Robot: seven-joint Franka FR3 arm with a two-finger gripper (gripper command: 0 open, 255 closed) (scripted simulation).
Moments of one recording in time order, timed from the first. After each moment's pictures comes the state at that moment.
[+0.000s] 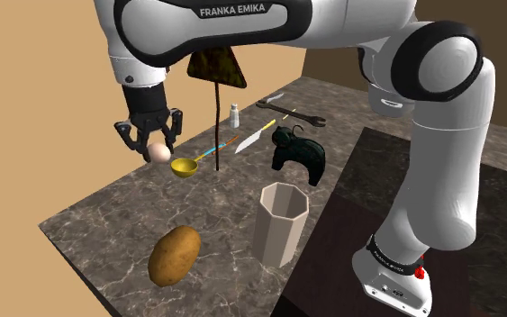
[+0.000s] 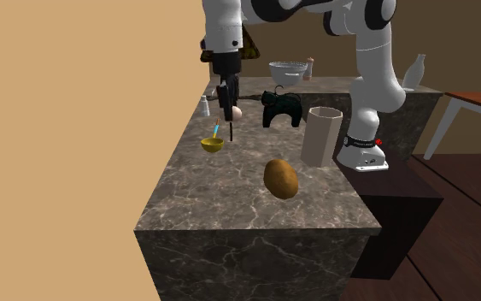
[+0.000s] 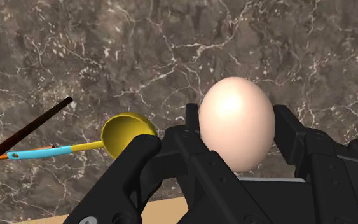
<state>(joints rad) 0.16 0.36 0.42 -1.40 -0.09 1.69 0.72</state>
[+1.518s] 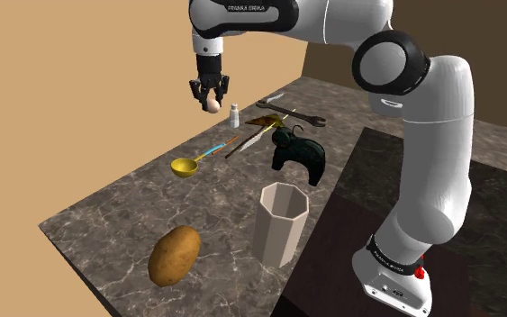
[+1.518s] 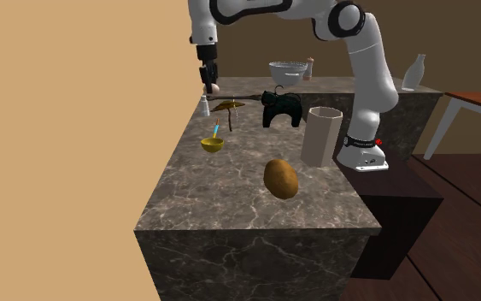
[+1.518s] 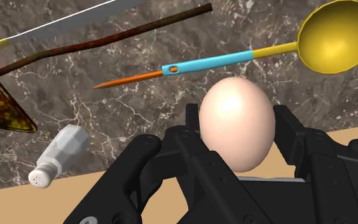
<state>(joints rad) -0.14 0.46 0.27 -1.23 -0.08 1.61 0.25</state>
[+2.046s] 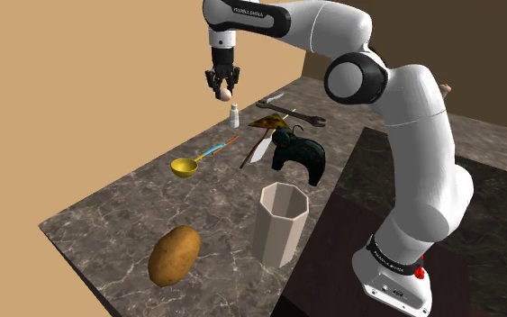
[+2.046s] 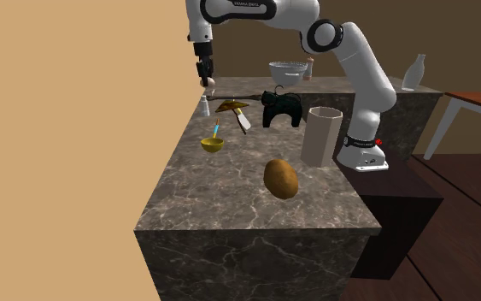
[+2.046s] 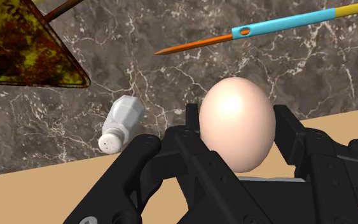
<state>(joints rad) -0.21 0.67 0.22 -0.88 -0.11 1.47 0.10</state>
